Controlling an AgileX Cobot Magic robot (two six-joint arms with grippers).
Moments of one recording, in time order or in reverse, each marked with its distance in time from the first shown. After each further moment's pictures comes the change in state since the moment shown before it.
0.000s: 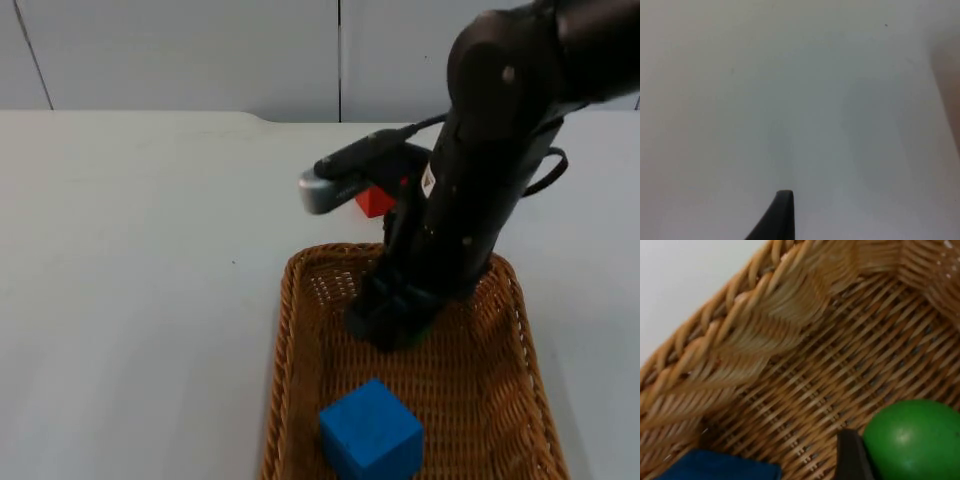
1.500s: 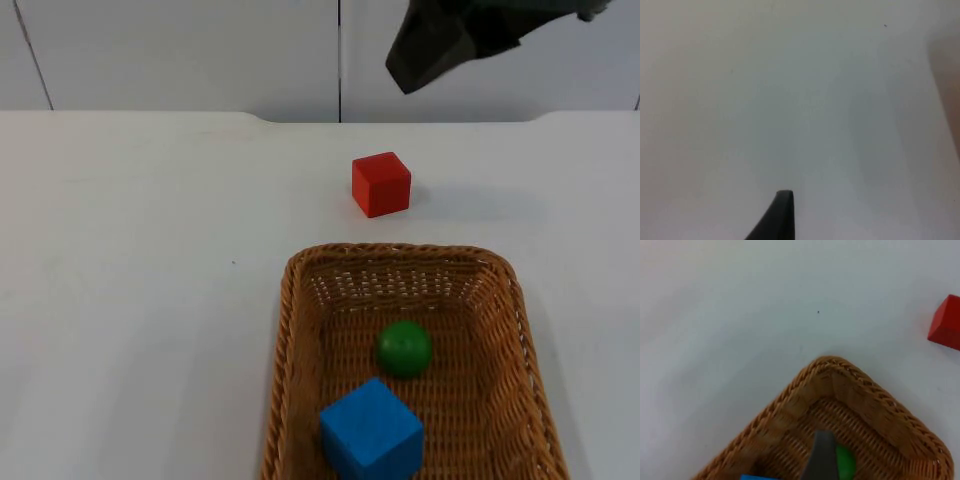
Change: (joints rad) right arm -0.007 -0.516 0.000 -0.004 0.083 0.053; left arm 0.000 0.000 0.000 -0.004 0.000 0.000
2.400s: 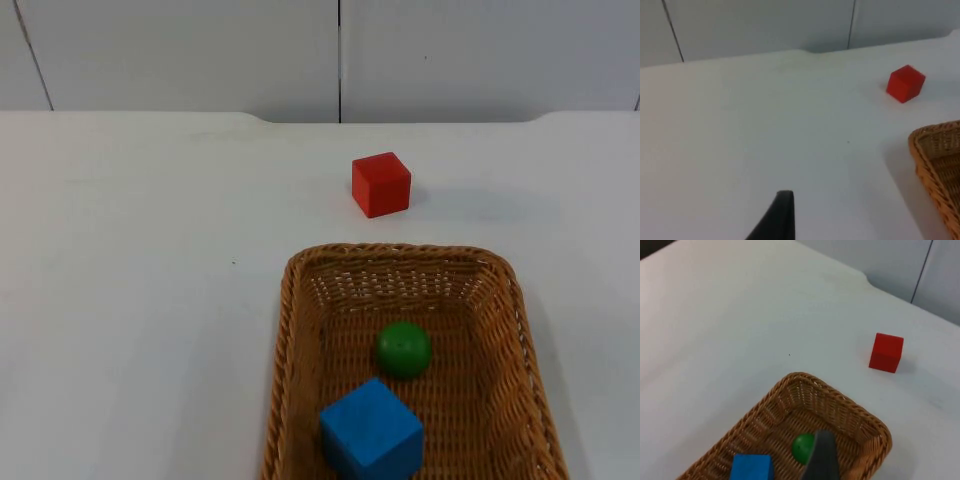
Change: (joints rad) right arm -0.056 -0.726 0.461 -0.019 -0.102 0.016; left arm 0.000 -0.504 -0.013 -0.065 0.085 0.055
